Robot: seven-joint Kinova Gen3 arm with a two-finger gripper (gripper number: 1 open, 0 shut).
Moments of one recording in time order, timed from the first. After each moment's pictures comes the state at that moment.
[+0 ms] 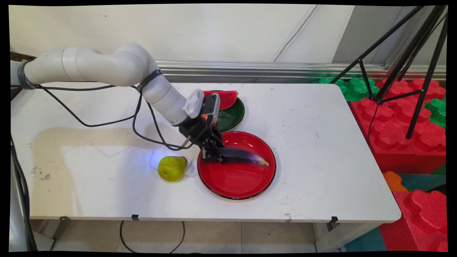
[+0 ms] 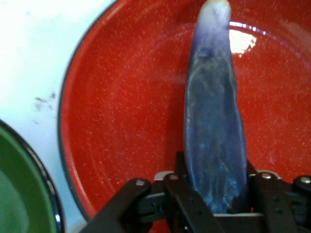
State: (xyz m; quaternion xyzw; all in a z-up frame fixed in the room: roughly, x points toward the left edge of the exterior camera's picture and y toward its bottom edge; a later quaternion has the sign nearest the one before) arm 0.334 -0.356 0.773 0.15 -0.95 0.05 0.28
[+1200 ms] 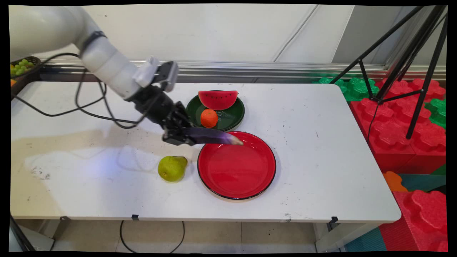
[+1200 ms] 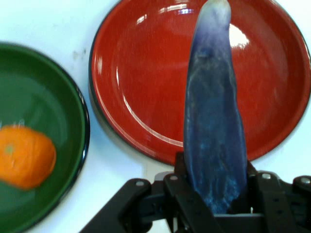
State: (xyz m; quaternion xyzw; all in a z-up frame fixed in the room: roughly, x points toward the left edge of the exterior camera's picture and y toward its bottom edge) arm 0.415 -0.305 0.871 0.18 -0.94 0.06 0.28
